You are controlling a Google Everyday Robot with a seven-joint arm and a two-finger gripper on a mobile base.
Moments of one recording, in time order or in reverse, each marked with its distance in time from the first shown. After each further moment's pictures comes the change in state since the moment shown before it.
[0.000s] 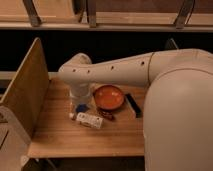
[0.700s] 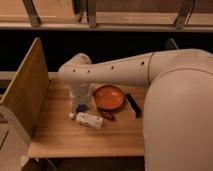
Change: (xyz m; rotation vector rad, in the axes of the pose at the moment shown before) arm 0.000 0.000 0.001 0.000 0.002 0.000
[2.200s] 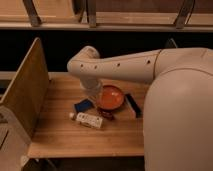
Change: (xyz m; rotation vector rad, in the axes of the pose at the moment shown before) arm -0.053 -0.081 -0.013 0.138 -0.087 -0.046
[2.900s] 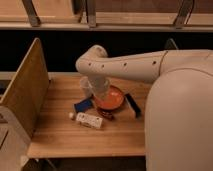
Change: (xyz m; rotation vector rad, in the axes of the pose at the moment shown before) arm -0.007 -0.009 0.002 0.035 -0.009 -0.011
